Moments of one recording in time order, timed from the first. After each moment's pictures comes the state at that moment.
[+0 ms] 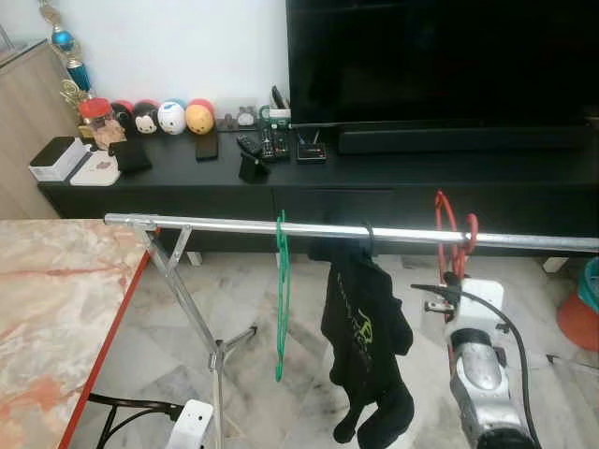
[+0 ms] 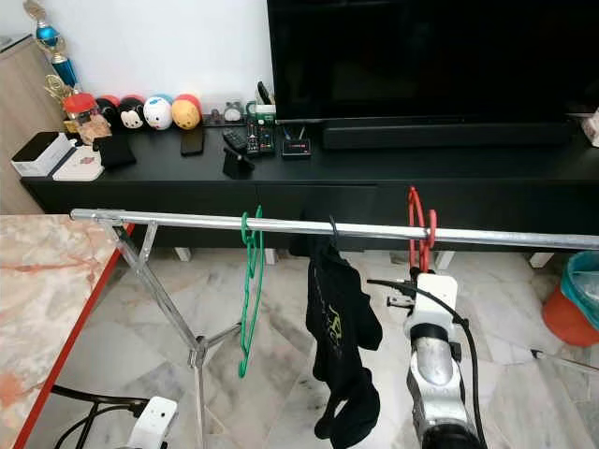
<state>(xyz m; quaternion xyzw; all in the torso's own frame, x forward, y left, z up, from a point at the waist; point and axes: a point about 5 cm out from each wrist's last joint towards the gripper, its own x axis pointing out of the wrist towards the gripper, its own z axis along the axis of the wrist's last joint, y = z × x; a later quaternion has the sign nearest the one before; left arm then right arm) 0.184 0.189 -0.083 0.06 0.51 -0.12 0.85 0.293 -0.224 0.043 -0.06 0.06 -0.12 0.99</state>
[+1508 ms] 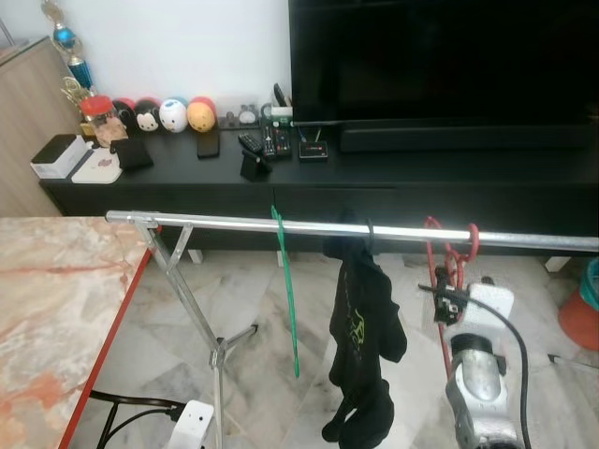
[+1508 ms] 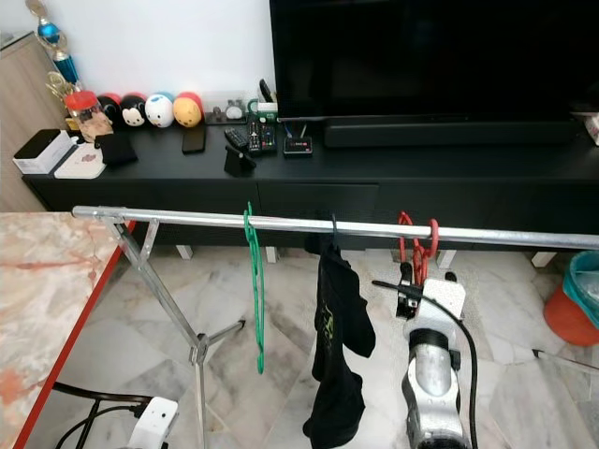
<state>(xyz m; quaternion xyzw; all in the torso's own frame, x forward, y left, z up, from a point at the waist) 0.183 0.189 -0.083 0.06 0.51 -0.12 0.85 0.269 -0.212 0.043 -0.04 -0.01 -0.14 0.99</state>
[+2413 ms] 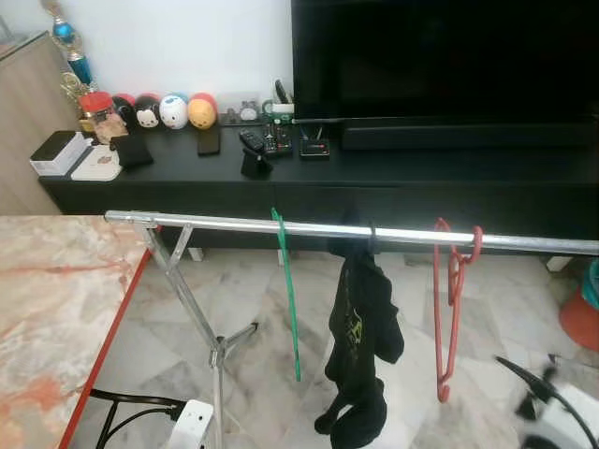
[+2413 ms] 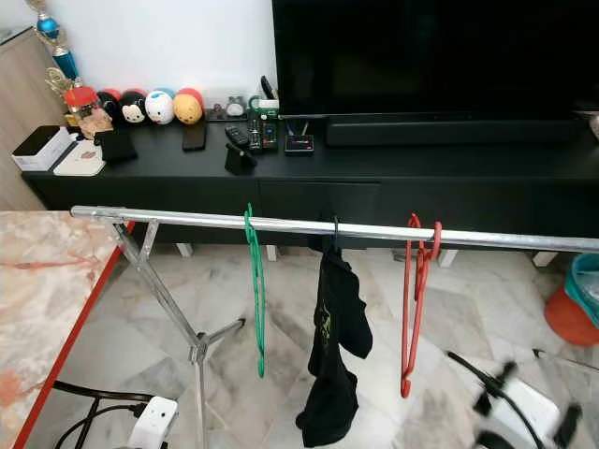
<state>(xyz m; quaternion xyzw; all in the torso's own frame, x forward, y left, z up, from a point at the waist) 0.184 0.189 -0.083 0.06 0.51 -0.12 0.85 0.144 -0.276 -0.020 -0.05 0.17 -0.46 0.87</state>
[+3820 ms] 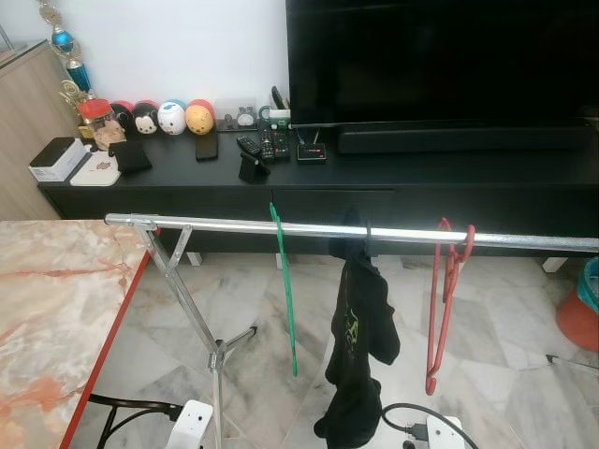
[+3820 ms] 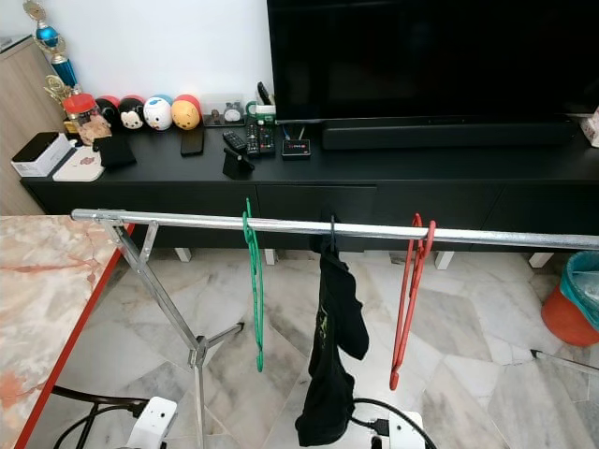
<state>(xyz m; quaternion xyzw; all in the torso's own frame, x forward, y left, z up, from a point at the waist) 0.183 0.190 -0.084 0.08 0.51 -0.12 0.85 0.143 -0.198 -0.095 -0.05 0.44 -0.11 0.89</state>
